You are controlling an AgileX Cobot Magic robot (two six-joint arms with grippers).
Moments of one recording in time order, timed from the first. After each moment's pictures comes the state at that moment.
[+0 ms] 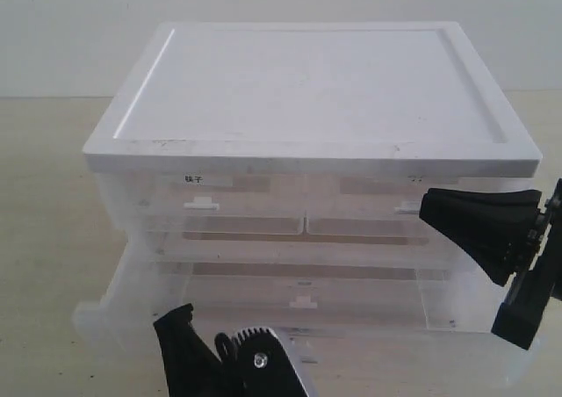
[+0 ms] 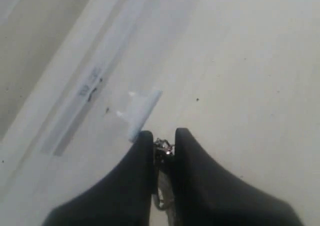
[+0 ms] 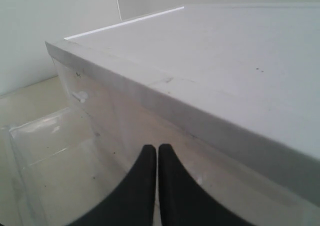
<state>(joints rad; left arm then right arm) -1.54 1.63 -0.56 -1.50 -0.72 1.35 -0.04 1.22 -0.16 -1.09 -1.19 0.64</state>
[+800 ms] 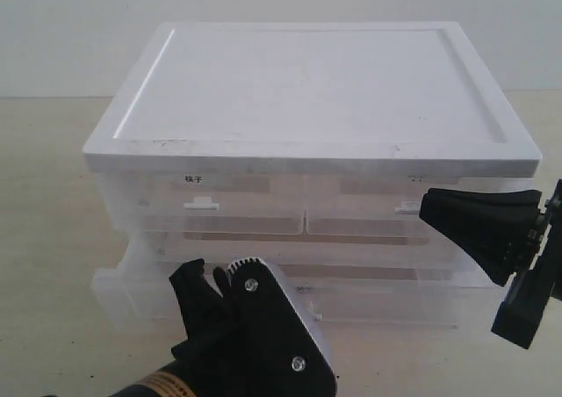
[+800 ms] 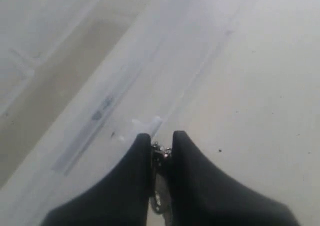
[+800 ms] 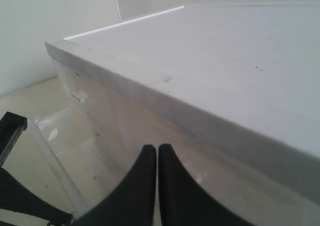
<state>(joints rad) -1.38 1.63 -0.56 -1.19 -0.65 1.11 -0.04 1.22 -0.16 -1.09 -1.19 0.65</state>
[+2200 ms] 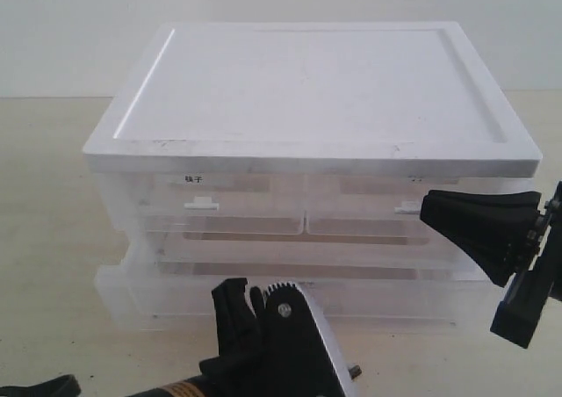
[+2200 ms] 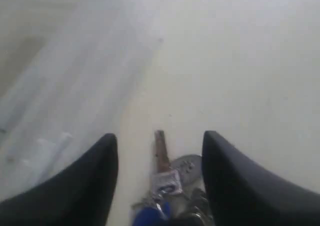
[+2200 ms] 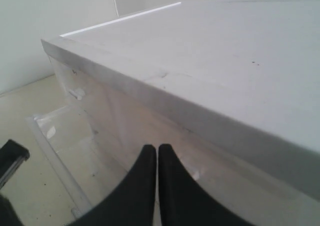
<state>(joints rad) -1.33 1.63 -0.56 -0.86 -0.43 0.94 -0.04 1.22 -0.16 -1.09 -1.18 0.66</state>
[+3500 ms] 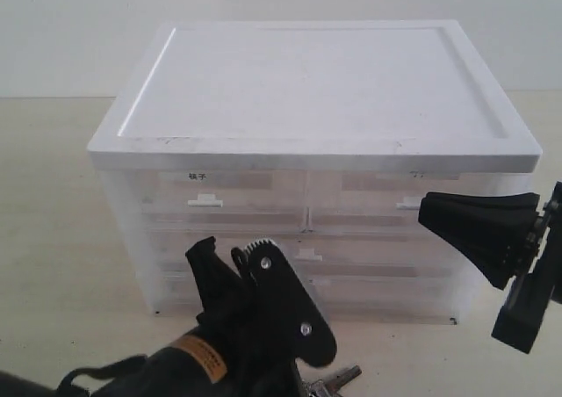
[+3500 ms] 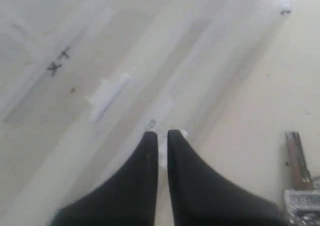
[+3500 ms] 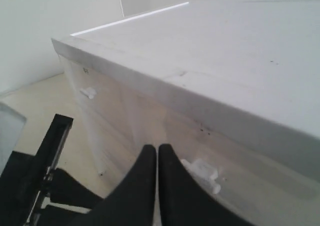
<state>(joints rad) -1.25 1.80 -0.58 -0.92 -0.74 0.94 -0.04 1.22 -0.16 -1.11 -1.19 0.66</state>
